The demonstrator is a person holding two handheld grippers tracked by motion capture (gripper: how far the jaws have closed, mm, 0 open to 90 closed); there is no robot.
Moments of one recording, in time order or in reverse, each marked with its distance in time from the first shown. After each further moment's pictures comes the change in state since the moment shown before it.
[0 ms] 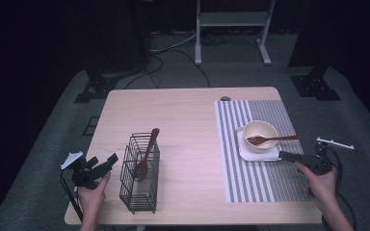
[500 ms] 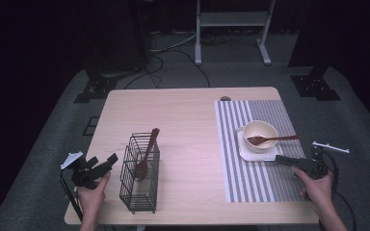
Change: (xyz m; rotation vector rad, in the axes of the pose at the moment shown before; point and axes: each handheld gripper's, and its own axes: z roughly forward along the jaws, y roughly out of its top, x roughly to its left) left arm 0.000 0.000 0.000 0.000 0.000 -0.002; right arm 0.002 -0.014 0.007 0.012 0.024 -0.009
